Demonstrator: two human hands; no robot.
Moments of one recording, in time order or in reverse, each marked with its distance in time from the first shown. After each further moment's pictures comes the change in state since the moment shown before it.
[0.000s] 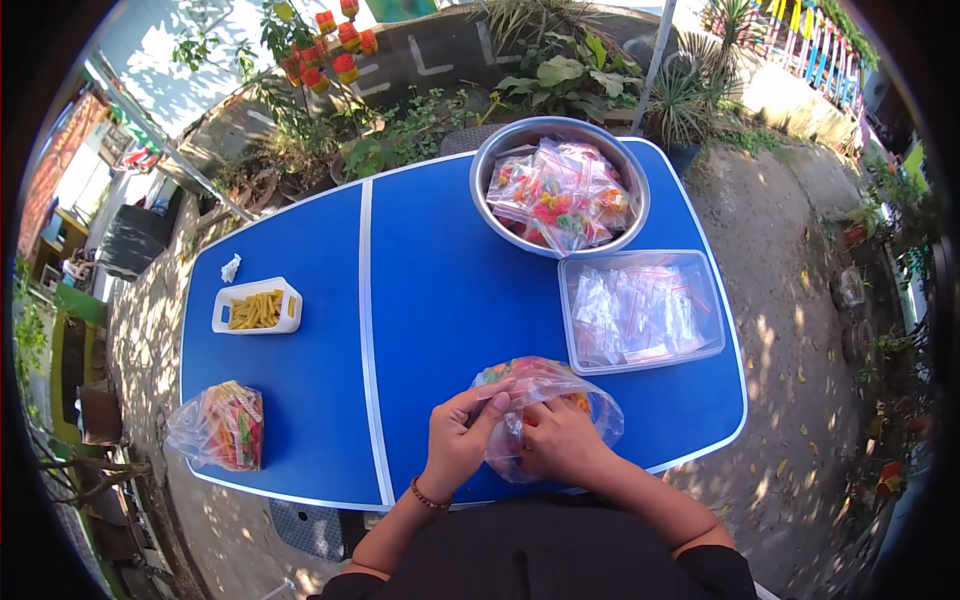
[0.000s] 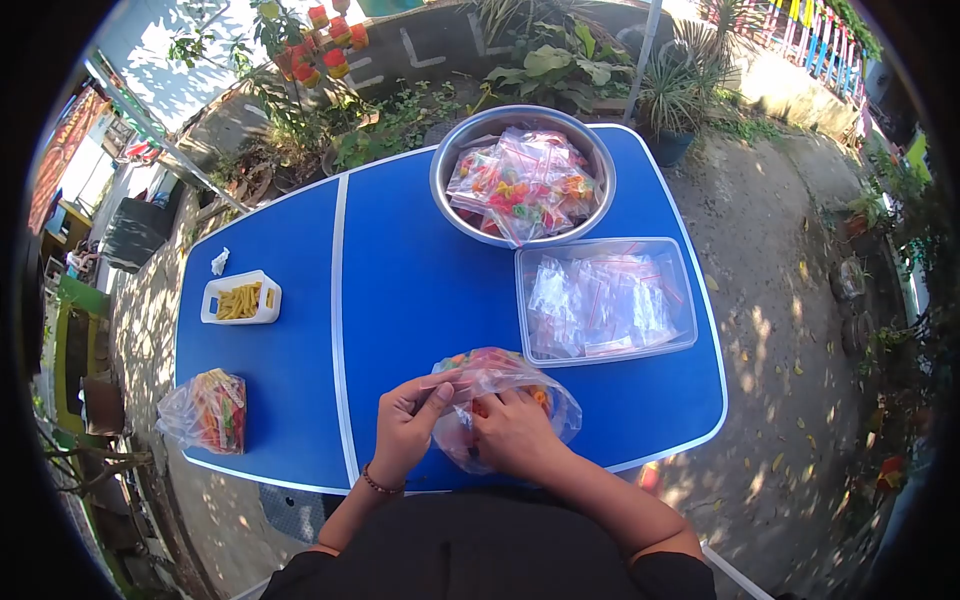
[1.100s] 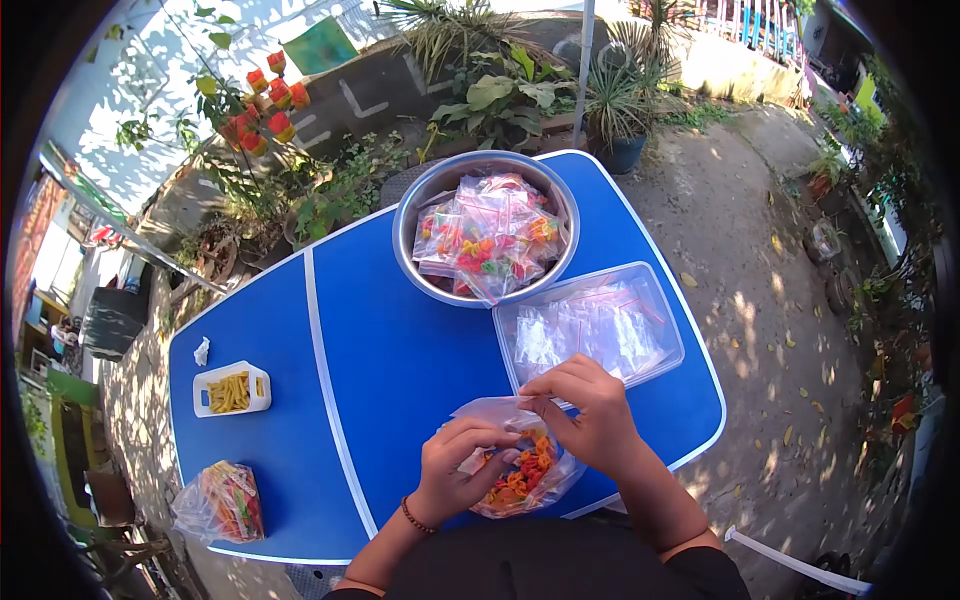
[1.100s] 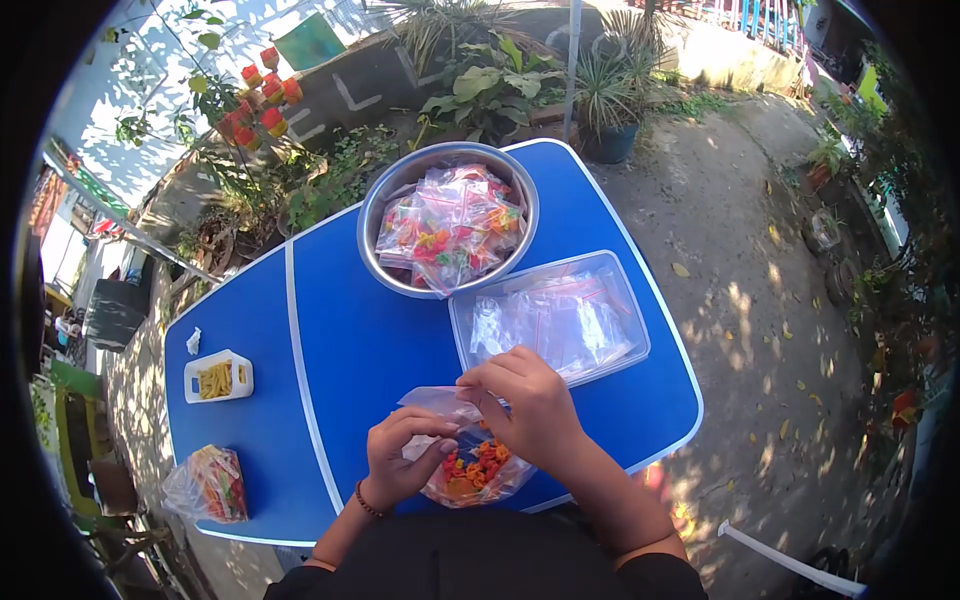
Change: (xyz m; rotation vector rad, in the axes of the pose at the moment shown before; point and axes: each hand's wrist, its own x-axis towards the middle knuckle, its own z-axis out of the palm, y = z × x) left_hand 0.049 0.027 0.032 0.505 -0.283 0.540; right_hand 0.021 0.049 -0.104 0.399 0.524 0.222
